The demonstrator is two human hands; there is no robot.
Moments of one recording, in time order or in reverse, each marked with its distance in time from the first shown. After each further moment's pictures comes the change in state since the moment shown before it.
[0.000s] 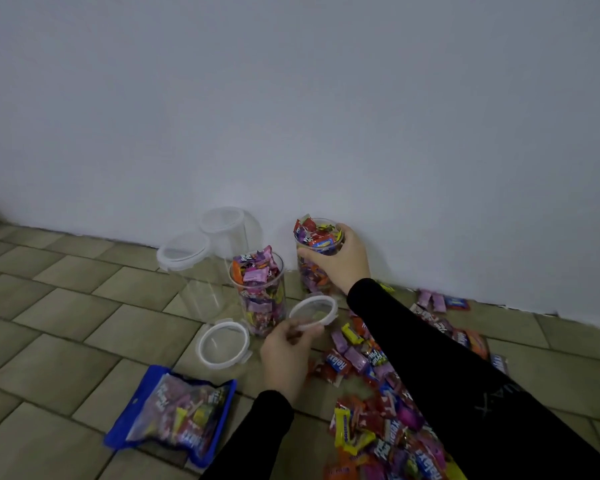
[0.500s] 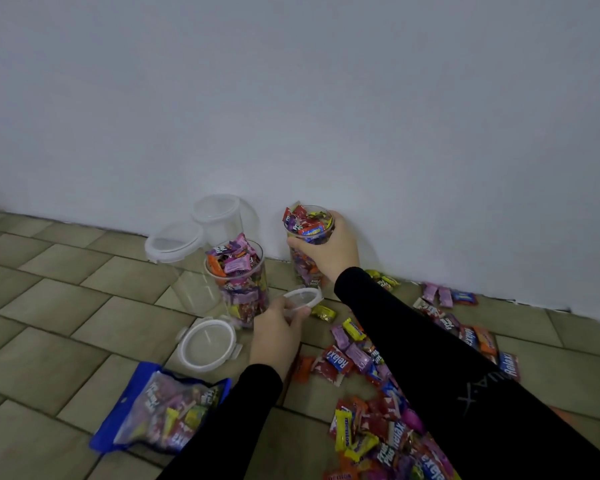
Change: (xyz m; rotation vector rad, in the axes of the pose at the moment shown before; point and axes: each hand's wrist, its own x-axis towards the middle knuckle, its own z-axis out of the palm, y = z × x) left_hand 0.036 0.004 -0.007 0.412 -0.007 0.134; right_hand 0.015 0.012 0.023 -0.003 -0.019 0.003
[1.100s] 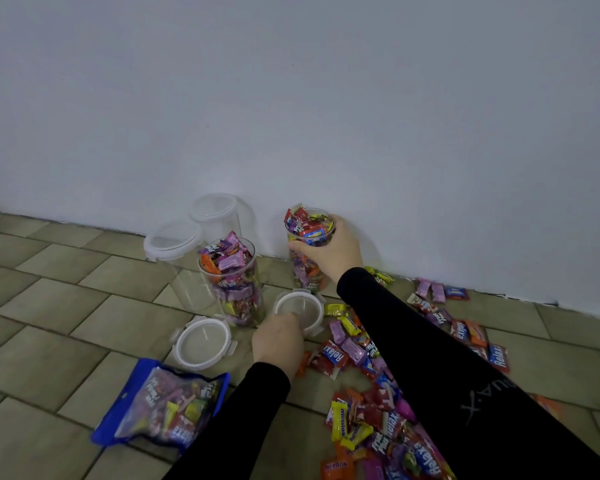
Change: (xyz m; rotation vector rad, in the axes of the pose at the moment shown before) left_hand 0.002 -0.012 0.016 0.740 -0.115 0.160; right_hand -0.009 0.000 -0.009 -0.032 -0.022 0.064
